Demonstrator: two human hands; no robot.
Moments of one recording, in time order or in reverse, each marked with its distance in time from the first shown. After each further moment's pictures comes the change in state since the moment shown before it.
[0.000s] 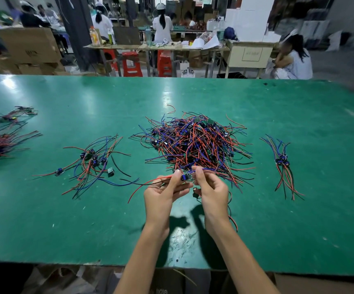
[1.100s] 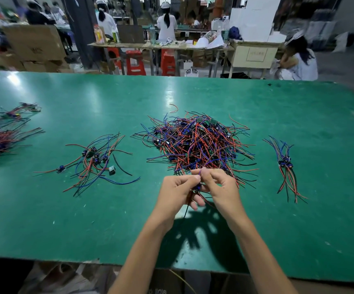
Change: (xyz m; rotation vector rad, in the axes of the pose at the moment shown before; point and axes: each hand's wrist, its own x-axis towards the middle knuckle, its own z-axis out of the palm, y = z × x) left_hand -0.003 0.020 0.022 0.409 -0.335 -0.127; right_hand 0.023 -0.010 -0.032 -0.346 -0.261 -0.122
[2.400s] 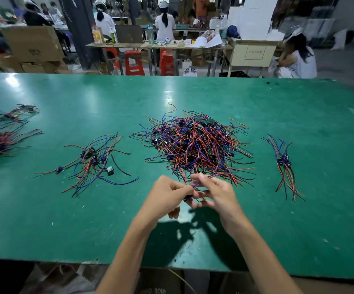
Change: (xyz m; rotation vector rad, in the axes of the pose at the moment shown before) left_hand -0.002 0.007 -0.025 0.417 -0.071 -0.121; right_hand -0.008 0.000 -0.004 0.226 -0.091 0.334
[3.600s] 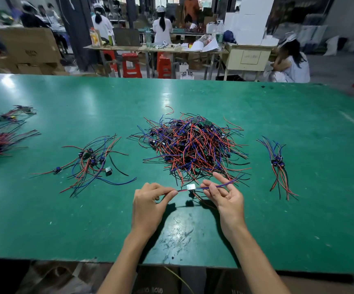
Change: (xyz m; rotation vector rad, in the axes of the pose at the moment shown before) left_hand 0.019 -0.088 -0.005 0.372 0.604 0.556; right_hand 0.002 0.032 -0.017 0.372 0.198 -0.190
